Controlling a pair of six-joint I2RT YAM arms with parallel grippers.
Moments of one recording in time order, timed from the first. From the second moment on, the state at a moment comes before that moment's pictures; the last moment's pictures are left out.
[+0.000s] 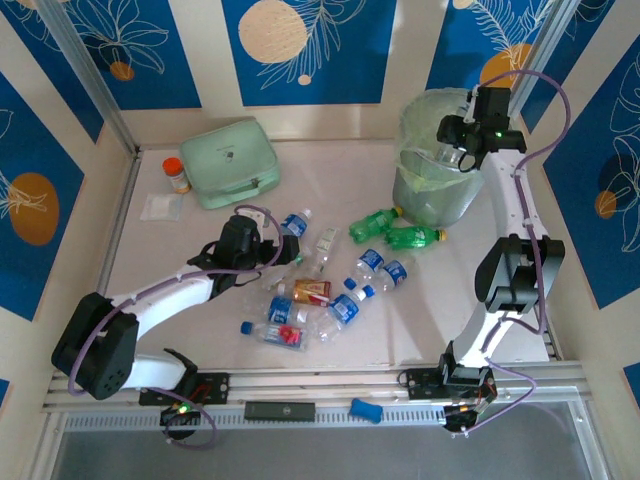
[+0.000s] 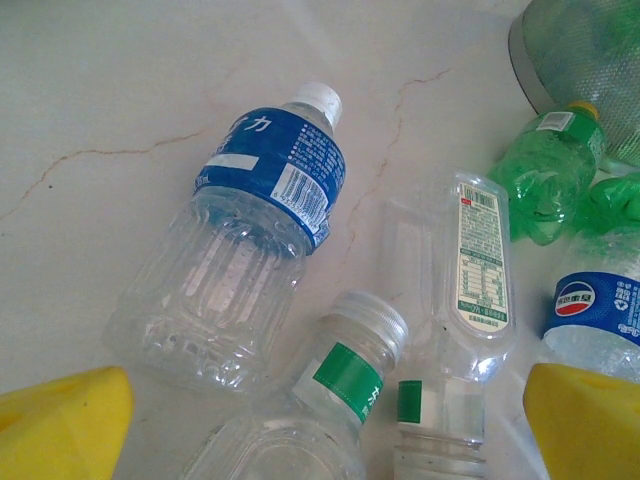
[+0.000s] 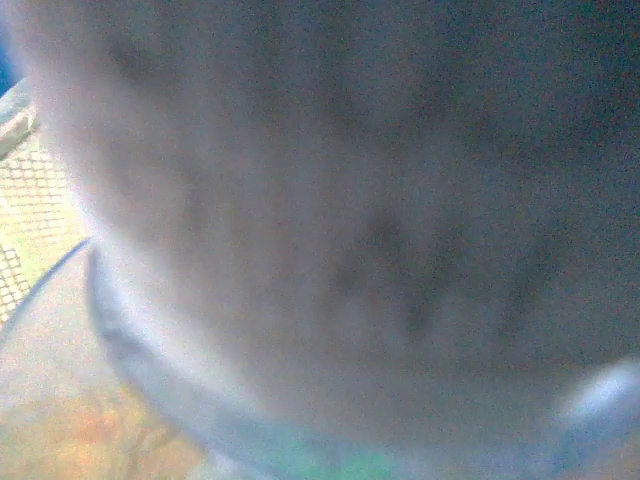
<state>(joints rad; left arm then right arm) -0.55 1.33 0.68 0.03 0.05 -0.49 -0.08 1.79 1.81 -0.67 -0.02 0.19</state>
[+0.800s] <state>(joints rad) -0.53 1.33 0.68 0.03 0.05 -0.50 -0.01 1.36 1.59 -0.48 -0.27 0.29</state>
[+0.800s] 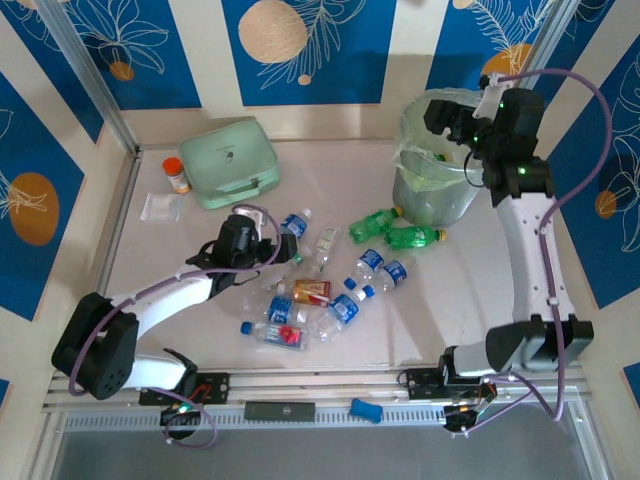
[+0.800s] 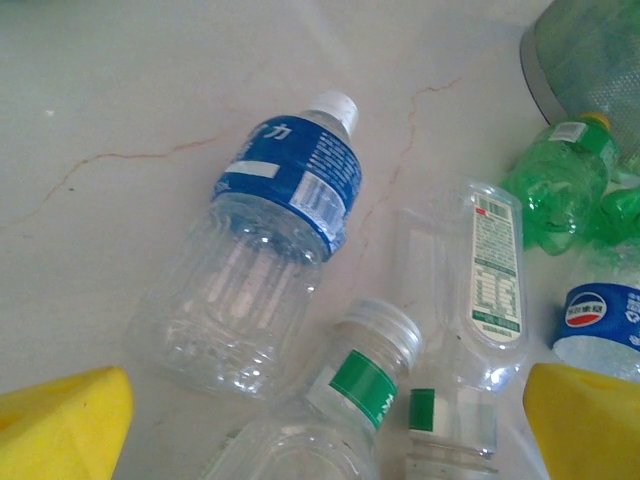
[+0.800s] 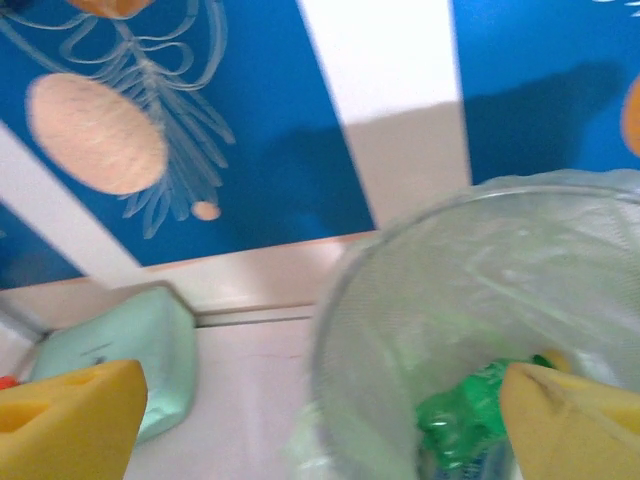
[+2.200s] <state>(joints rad) -0.39 1.88 1.28 -0.44 0.23 -0.10 0.41 1.29 0.85 0.00 -0.33 0.67</state>
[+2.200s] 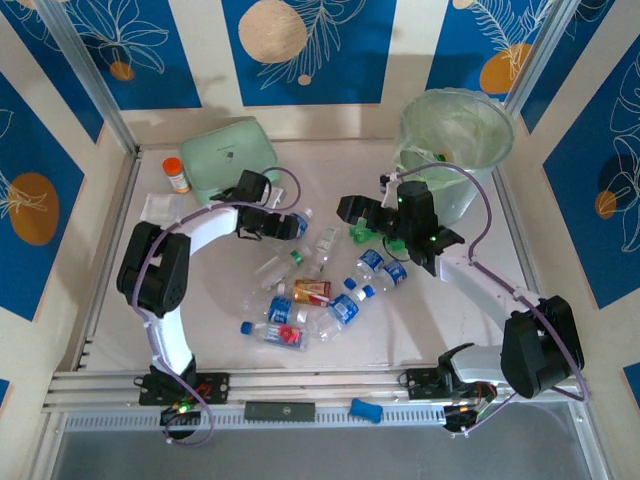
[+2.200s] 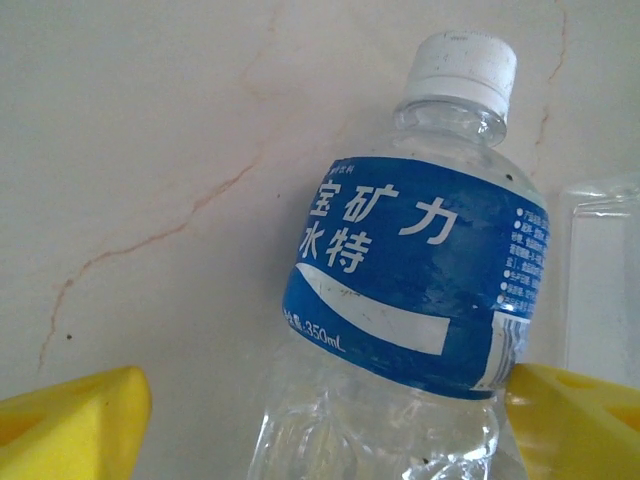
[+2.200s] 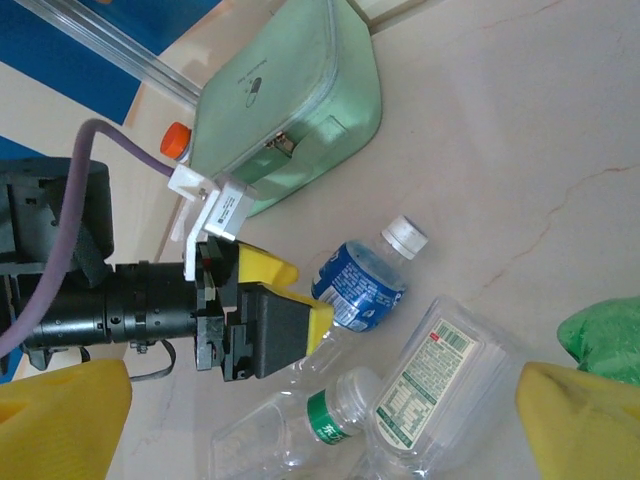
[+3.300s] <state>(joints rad) -0.40 2.00 1.37 -0.49 0.10 -0.08 0.38 1.28 0.83 -0.05 -0.30 0.70</state>
